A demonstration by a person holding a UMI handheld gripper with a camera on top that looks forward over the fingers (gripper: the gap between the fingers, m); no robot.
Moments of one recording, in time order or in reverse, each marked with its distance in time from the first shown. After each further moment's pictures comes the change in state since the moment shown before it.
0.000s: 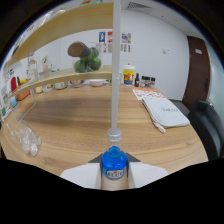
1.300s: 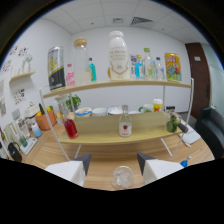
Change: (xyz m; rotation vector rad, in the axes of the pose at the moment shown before) arm -0.265 -0.143 -0.124 0.206 -0.065 0.085
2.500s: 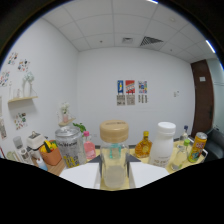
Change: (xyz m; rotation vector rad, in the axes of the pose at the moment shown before) arm -0.092 -0.251 0.035 0.222 -0.014 -0.056
